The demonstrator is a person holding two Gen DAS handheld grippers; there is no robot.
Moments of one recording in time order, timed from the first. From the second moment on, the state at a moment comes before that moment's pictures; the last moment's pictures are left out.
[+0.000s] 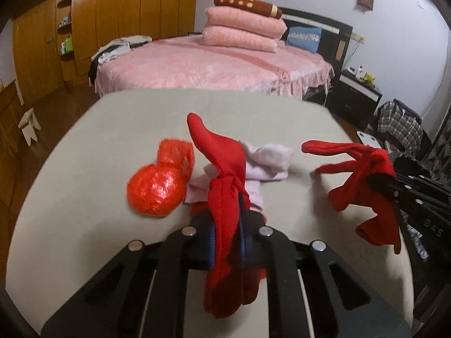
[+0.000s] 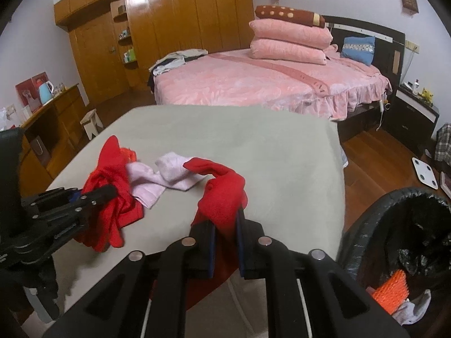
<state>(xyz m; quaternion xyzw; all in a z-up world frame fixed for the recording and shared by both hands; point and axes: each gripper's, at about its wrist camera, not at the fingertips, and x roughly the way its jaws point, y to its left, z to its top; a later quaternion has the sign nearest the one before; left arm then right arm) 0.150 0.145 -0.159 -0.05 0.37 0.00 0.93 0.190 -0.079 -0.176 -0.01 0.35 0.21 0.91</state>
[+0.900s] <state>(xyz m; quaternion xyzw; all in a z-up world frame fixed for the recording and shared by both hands) 0.114 0.087 -0.088 -0.04 0.31 -0.05 0.95 0.149 -0.120 -0.111 0.01 0.29 0.19 0.94</state>
